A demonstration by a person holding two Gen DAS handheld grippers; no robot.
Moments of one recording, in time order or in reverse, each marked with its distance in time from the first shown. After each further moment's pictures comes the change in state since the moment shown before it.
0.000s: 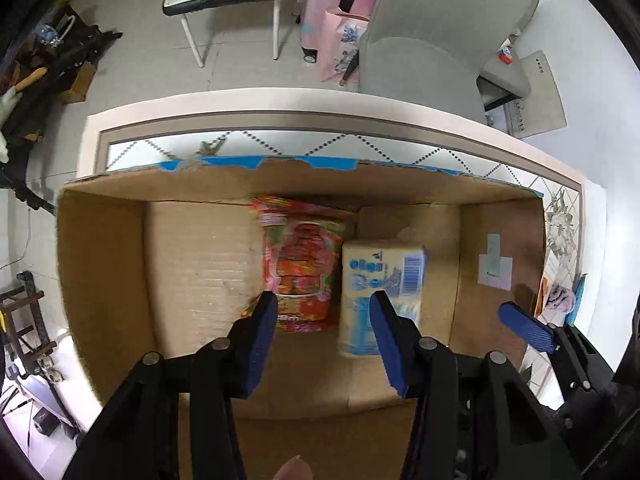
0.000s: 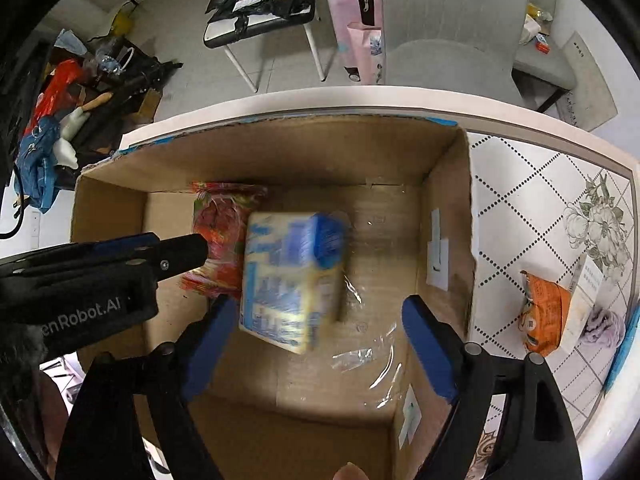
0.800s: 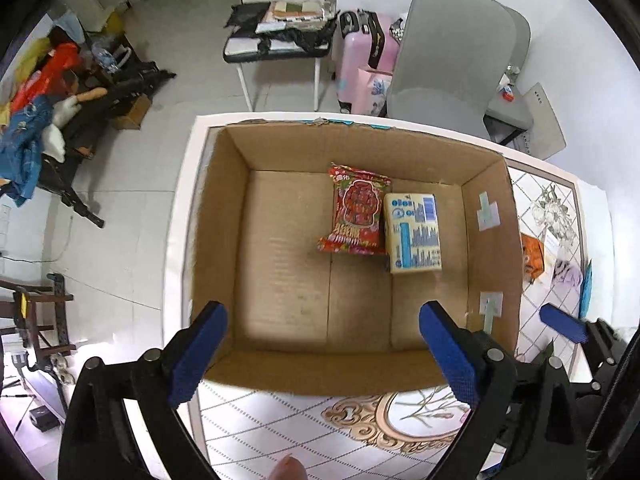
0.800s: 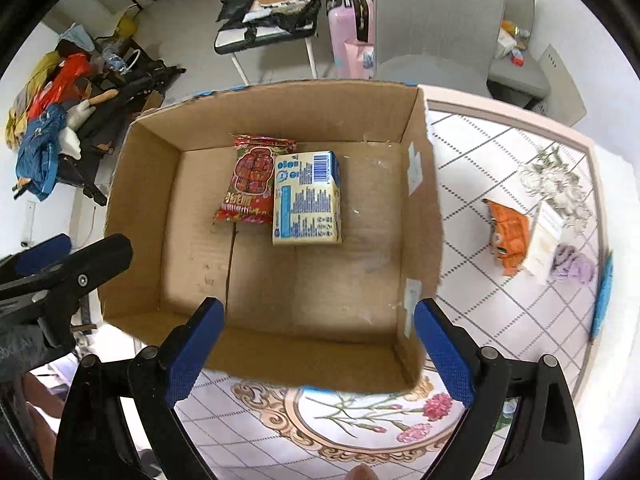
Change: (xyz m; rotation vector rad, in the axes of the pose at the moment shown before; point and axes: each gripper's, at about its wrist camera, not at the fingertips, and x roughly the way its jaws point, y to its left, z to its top) left arm -0.088 0.015 -0.141 -0.022 -0.252 0.132; right arm -0.079 0.024 -0.113 -0.045 -0.100 -0.058
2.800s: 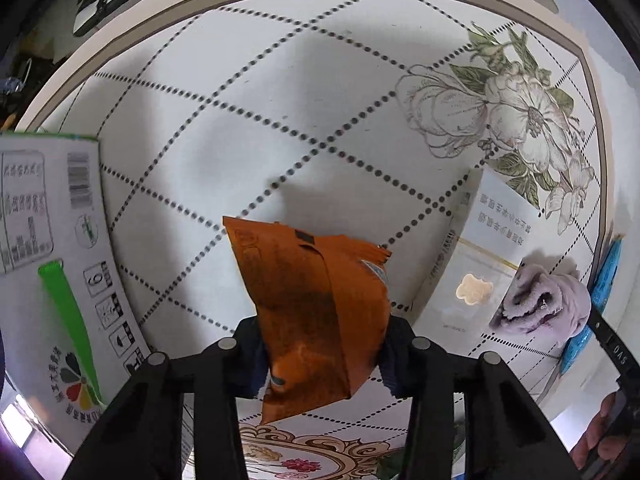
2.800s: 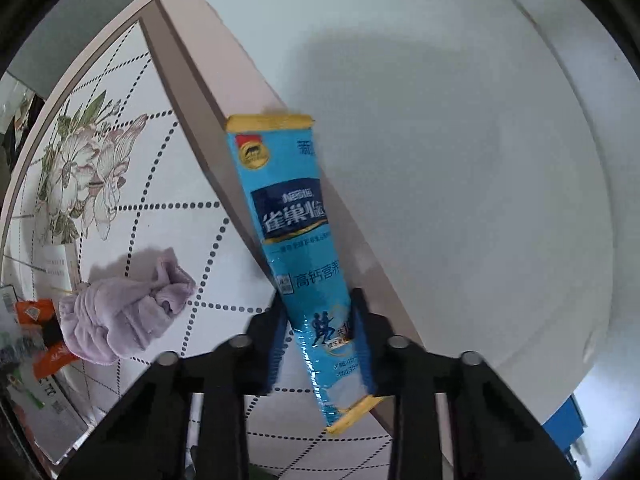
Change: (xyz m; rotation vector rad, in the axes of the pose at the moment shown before) left arm 0.236 -0.337 0.040 0.160 0.424 0.020; right arm 0.094 -0.537 -0.062 0.625 0.210 -0.163
